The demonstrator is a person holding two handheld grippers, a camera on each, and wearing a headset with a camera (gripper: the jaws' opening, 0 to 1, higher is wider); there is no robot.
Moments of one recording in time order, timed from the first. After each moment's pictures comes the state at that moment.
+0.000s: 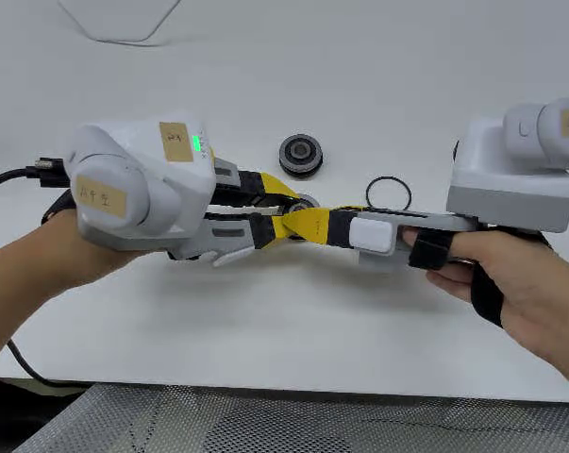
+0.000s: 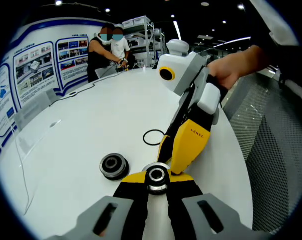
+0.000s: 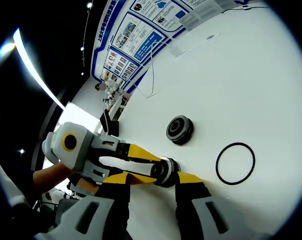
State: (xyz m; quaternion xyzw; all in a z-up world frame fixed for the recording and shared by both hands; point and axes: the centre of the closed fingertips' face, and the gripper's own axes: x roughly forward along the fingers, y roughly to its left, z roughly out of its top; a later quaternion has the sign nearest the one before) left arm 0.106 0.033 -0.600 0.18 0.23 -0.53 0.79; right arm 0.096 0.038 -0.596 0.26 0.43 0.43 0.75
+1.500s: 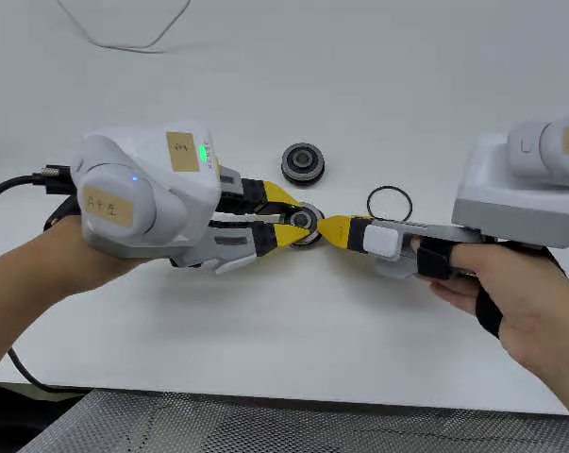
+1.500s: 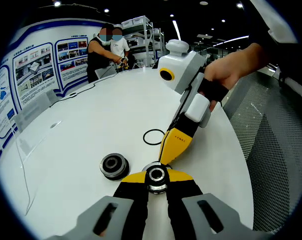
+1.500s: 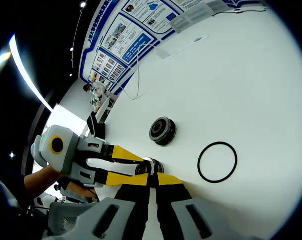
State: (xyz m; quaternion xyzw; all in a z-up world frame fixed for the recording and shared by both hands) left arm 0.105 0.033 -0.599 0.19 0.23 -0.53 0.79; right arm 0.105 0.023 -0.609 0.24 0.44 0.38 0.78
